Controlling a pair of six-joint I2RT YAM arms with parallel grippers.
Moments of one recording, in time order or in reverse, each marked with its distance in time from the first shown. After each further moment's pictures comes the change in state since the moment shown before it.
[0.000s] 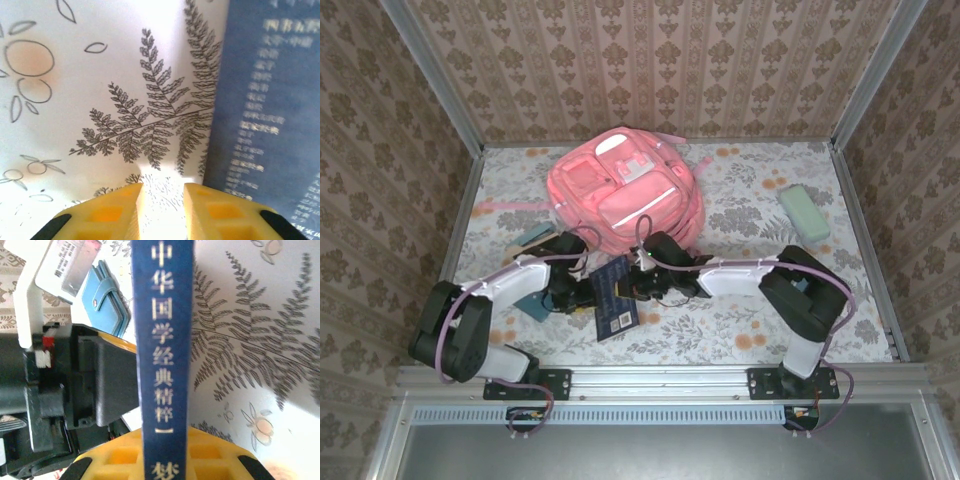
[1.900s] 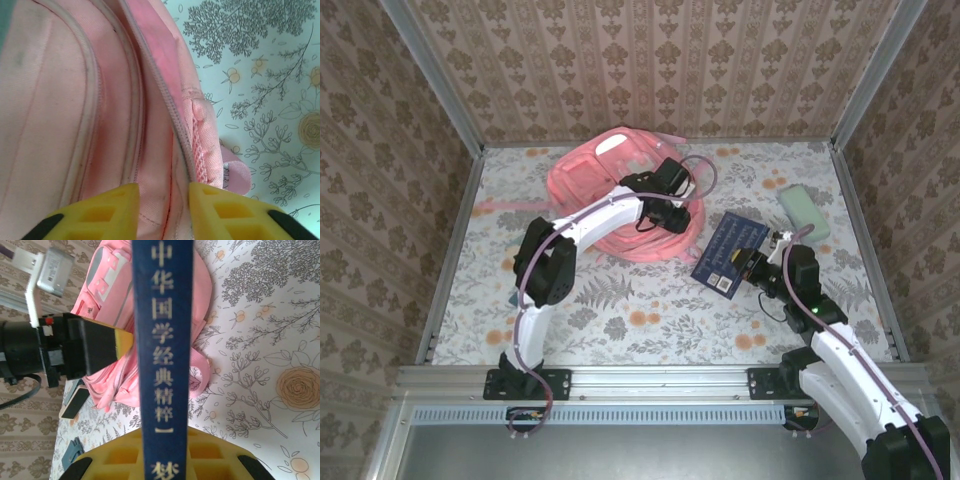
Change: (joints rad) left arm -0.317 0.737 1.130 -0.022 -0.166 0.450; right arm -0.629 -1.037 -0.511 -0.265 0.235 -0.151
